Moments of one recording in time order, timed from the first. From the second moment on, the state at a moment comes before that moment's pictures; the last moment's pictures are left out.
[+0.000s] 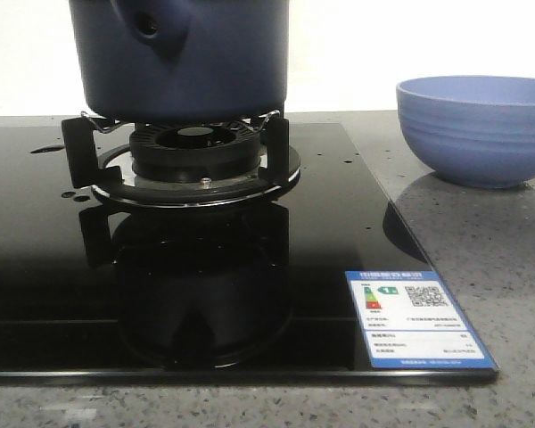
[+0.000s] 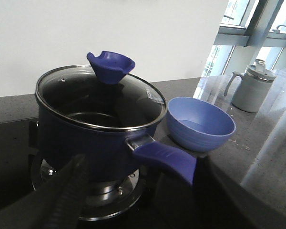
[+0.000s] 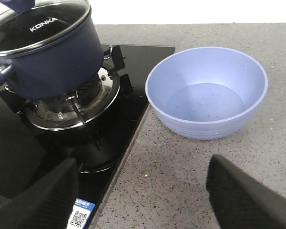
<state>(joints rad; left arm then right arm) -0.27 0.59 -0.62 -1.08 0.52 0.84 0.14 0.44 -0.65 0.36 0.70 -0.19</state>
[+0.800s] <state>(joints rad) -0.27 1.19 -0.98 -1.28 0.57 1.22 0.14 0.44 -0.65 0.36 0.70 -0.19</state>
